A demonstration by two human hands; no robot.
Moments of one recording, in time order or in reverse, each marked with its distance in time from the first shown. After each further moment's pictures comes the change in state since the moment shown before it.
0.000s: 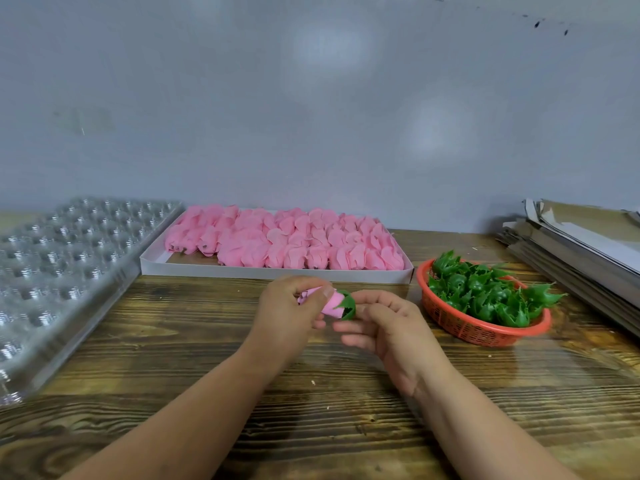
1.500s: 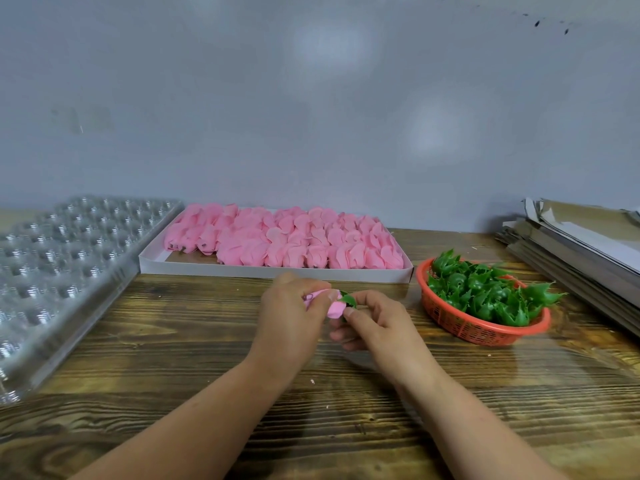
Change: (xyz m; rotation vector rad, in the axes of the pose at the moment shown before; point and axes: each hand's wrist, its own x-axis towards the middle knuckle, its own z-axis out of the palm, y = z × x) left_hand -0.007 0.004 0.009 0.345 0.129 0.141; right_hand -0.001 0.007 0.004 -0.442 -0.028 -0.152
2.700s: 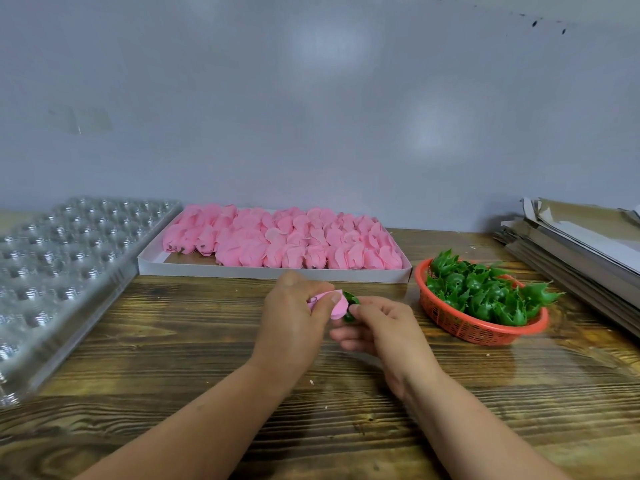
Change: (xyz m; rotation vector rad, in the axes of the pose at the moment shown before) left_hand 0.001 -0.008 0.006 0.105 0.087 0.145; right_hand -0.002 -0.006 0.004 0.227 0.090 0.149
